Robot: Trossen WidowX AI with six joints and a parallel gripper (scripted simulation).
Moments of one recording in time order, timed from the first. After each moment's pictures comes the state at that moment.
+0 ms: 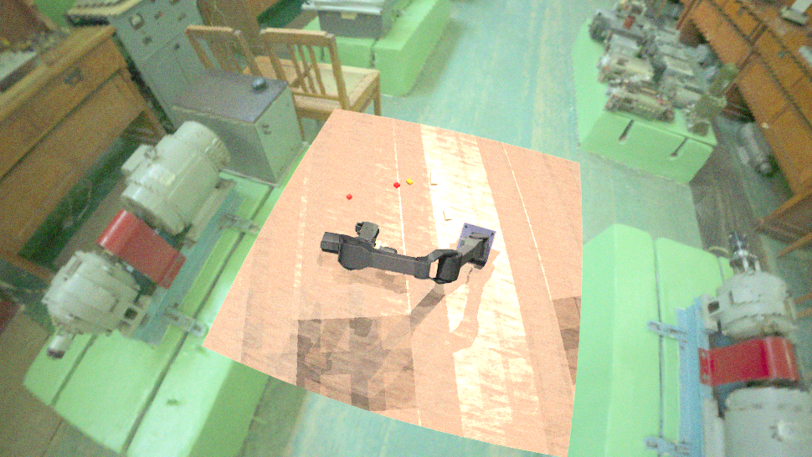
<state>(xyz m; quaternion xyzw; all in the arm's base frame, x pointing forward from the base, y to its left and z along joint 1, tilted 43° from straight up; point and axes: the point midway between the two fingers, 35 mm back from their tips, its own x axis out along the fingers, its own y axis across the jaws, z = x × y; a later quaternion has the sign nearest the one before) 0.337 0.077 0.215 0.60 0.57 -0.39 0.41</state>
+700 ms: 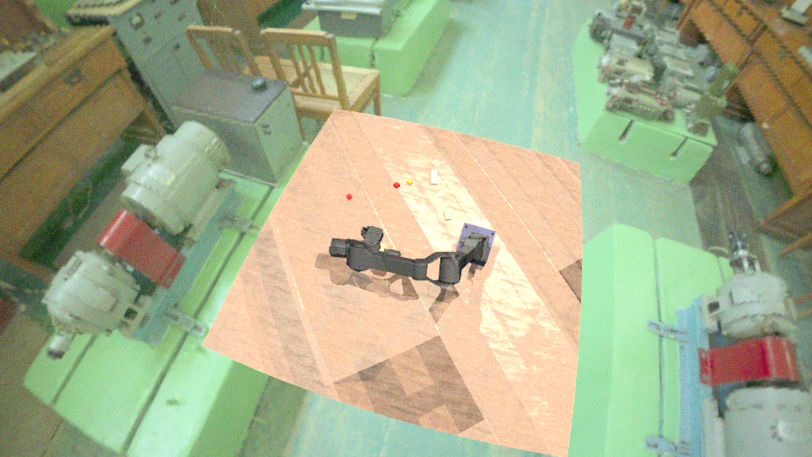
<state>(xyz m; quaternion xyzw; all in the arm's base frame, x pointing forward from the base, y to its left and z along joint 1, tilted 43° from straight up) 0.336 0.102 0.149 0.59 0.57 -0.38 0.41</state>
